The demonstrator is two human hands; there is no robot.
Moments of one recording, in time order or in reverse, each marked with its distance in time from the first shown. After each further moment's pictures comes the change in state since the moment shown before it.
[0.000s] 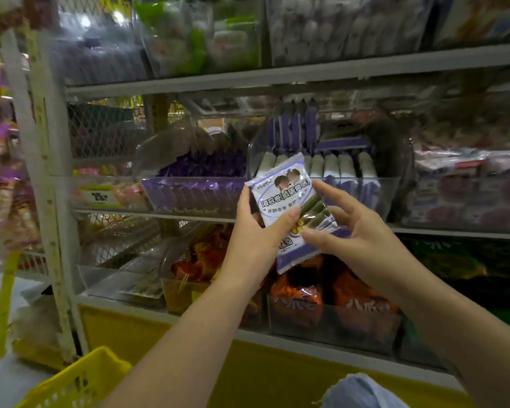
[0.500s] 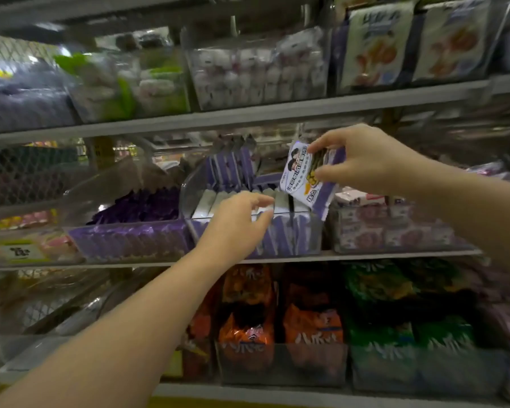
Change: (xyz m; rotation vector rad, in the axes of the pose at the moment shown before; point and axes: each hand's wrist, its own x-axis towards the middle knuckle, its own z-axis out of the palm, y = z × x) left_hand 0.061 0.053 0.069 0.811 -0.197 0.385; right_hand 0.066 -0.063 -0.146 -0.845 0.164 -0.100
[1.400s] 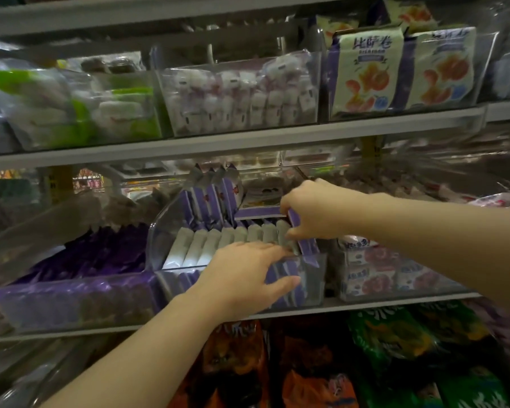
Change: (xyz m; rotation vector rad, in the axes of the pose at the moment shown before) left_hand 0.053 -0.042 0.037 0.427 -0.216 0.413; right_hand 0.065 0.026 0.067 -0.599 -0.295 -0.184
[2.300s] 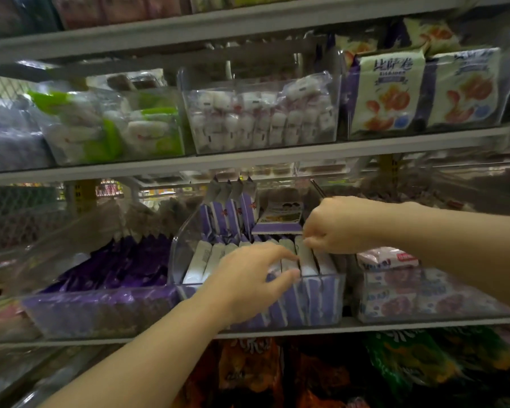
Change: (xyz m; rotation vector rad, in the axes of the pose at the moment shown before) left_hand -0.005 -0.011 -0.023 -0.259 0.047 -0.093; right_hand 0.001 0.007 -0.014 -0.027 -0.114 -0.091
